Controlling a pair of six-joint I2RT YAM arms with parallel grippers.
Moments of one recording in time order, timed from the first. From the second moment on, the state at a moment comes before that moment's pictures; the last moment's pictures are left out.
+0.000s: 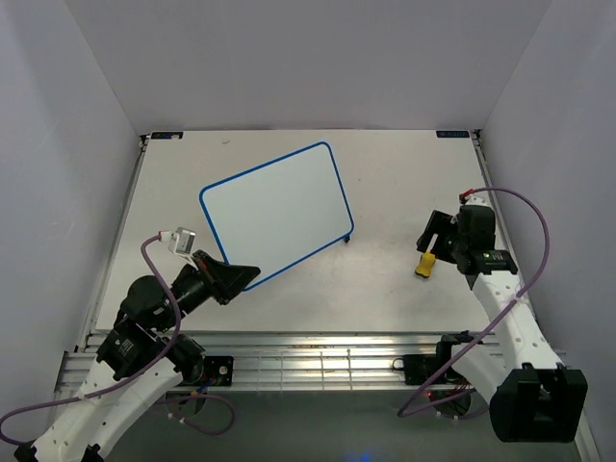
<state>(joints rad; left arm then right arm) -0.66 0.27 0.61 -0.33 0.18 -0.75 0.04 0.99 0.67 -0.48 0.00 0.33</state>
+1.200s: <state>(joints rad) -0.54 0.95 0.52 0.58 0.60 -0.33 0.04 0.42 0.79 -0.75 -0.42 0.26</state>
